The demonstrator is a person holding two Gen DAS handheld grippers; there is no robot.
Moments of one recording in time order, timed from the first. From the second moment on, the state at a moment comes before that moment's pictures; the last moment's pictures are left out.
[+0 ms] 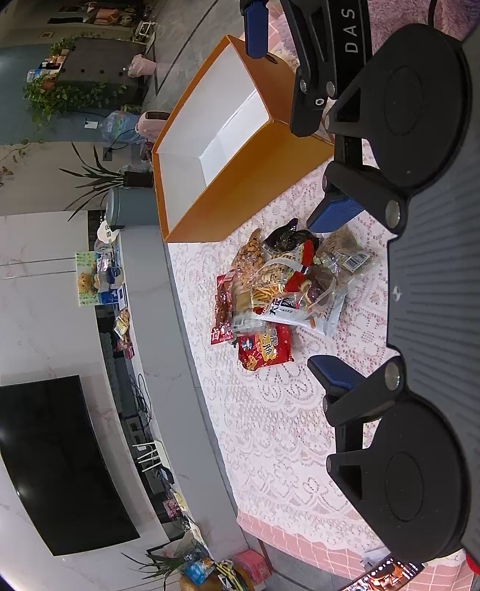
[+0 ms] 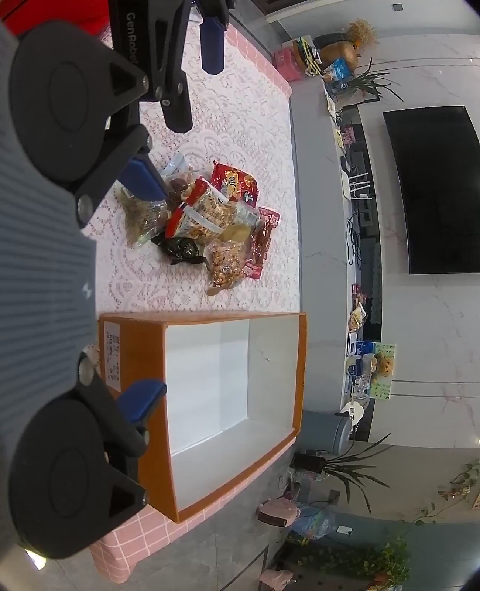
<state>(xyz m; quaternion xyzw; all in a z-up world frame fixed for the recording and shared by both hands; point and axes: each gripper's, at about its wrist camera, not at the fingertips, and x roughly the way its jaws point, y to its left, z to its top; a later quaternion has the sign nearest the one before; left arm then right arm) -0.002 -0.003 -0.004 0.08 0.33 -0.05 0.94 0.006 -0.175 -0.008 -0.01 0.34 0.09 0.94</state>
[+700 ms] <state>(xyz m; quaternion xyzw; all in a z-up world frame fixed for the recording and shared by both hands) -0.003 -0.003 -0.004 0.07 0.34 -0.05 0.94 0.005 -0.175 -0.010 -0.01 0.35 0.09 0.93</state>
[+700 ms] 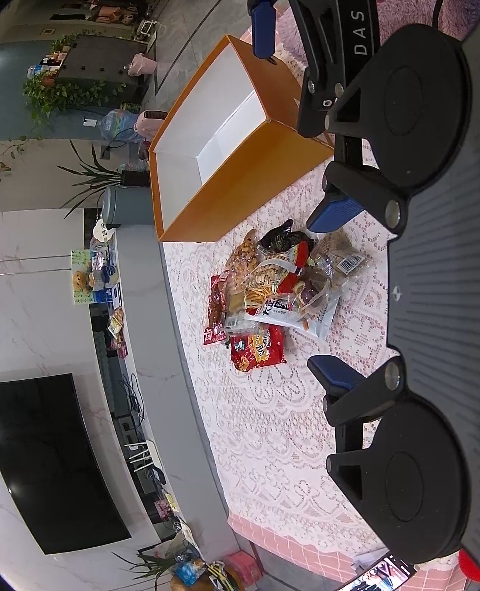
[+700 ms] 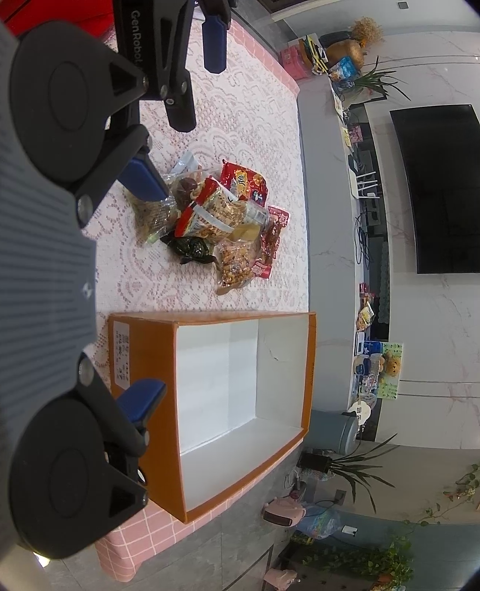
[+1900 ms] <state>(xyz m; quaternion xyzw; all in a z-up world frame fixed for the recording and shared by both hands) -0.003 -0.001 -0.006 0.07 0.34 -0.05 0.94 0.004 -0.164 -0.010 -0.03 0.35 0.09 0.93</state>
